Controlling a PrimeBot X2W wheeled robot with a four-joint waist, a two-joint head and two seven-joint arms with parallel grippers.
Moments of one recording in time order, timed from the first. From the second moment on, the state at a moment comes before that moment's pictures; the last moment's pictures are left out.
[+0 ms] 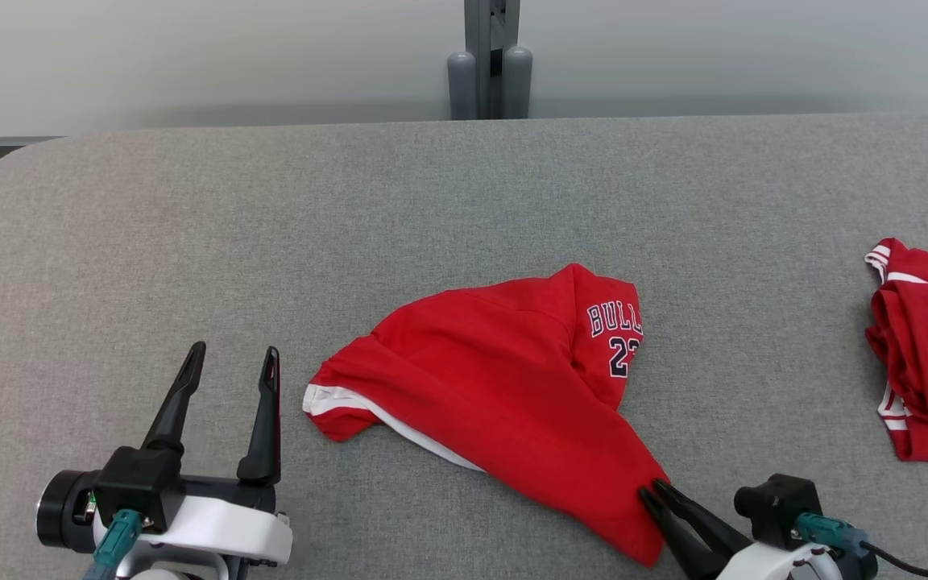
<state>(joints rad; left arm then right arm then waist) -0.05 0.30 -0.34 -0.02 -0.37 0.24 -0.23 0.02 -0.22 0.39 0.10 0.37 0.13 0.11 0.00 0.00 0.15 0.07</state>
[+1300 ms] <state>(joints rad) 0.02 0.36 -0.34 -0.08 -0.36 0.27 -0.20 0.06 -0.11 -0.03 -0.06 0.23 0.13 -0.06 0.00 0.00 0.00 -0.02</state>
